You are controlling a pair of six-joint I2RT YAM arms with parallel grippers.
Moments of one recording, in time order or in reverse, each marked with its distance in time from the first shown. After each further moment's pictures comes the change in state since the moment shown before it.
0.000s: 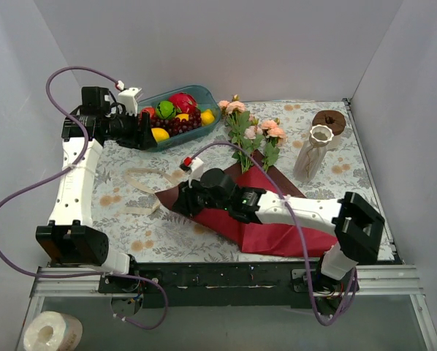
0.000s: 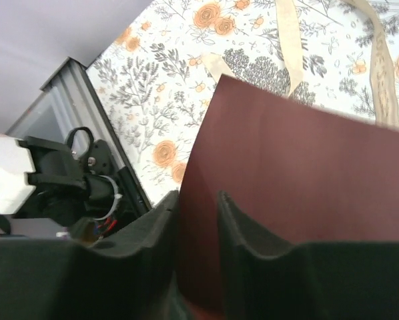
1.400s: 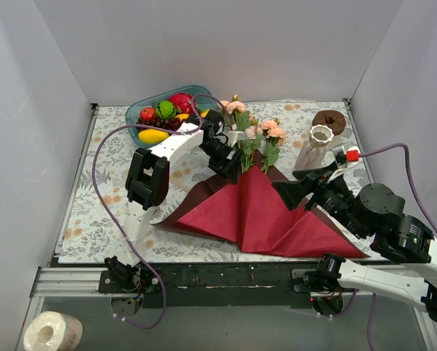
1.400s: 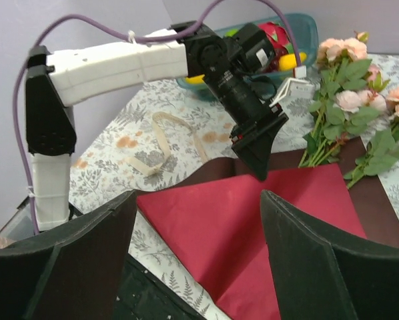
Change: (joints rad) left arm -0.517 0.827 0.320 -0.008 0.231 0.027; right arm -0.042 -0.957 0.027 -0.670 0.481 -0.083
